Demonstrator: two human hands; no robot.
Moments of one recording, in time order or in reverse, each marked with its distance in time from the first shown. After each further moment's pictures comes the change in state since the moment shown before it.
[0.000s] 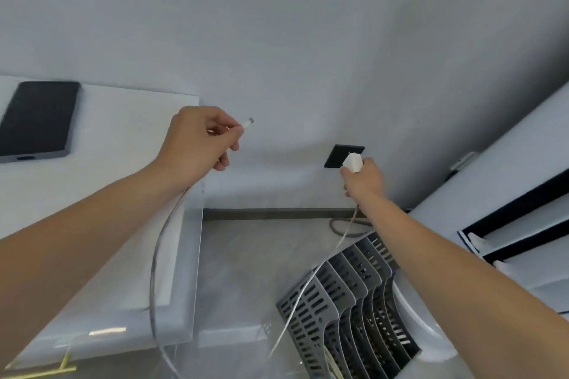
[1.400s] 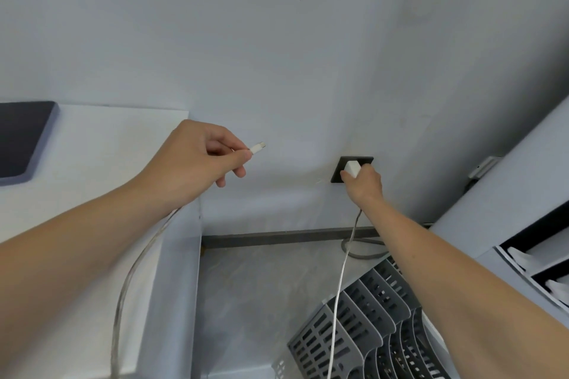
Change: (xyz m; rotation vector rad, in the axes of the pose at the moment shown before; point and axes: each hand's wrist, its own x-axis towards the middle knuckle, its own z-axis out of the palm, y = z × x) left_hand 0.003 -0.002 0.005 0.098 -0.121 0.051; right_hand 0.069 0.018 0.042 -0.084 0.002 -0.099
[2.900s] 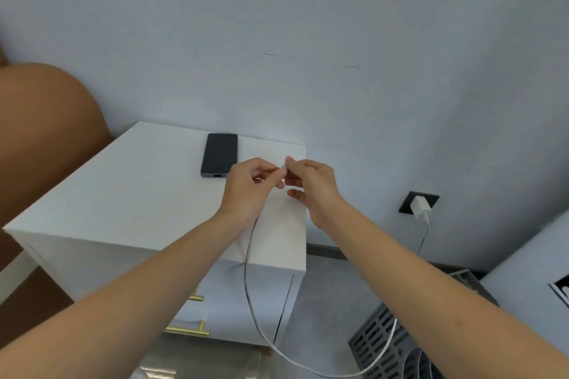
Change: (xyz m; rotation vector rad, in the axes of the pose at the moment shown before) left_hand -0.114 -0.010 -0.097 -0.162 0.386 0.006; right_hand -0.302 -0.269 -0.001 0.818 -0.618 -0.099
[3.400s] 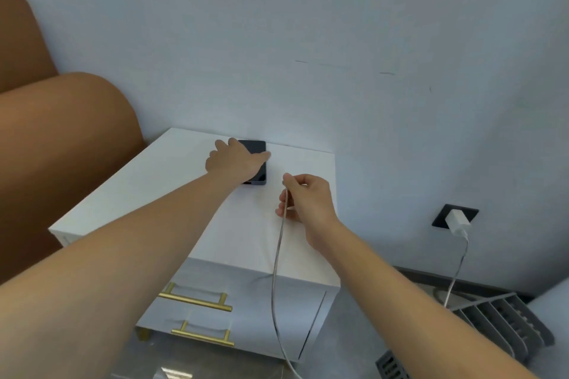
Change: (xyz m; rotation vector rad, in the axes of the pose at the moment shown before) left_hand 0.101 -0.020 -0.063 0.937 0.054 -0.445; right_hand -0.006 0.017 0.058 -0.033 -0.021 0.007
